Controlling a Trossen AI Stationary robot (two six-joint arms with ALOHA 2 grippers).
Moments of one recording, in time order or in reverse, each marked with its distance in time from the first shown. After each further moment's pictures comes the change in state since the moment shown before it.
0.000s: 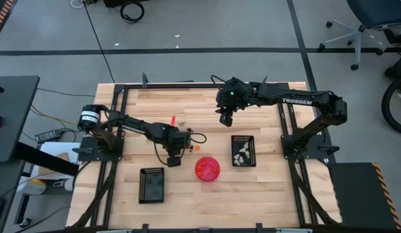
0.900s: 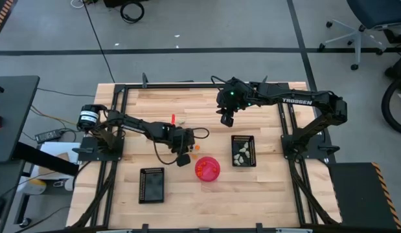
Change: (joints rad) left arm 0.001 -0.041 0.025 0.180 0.007 -0.162; right arm -0.003 0.000 0.000 -0.019 -0.012 -0.028
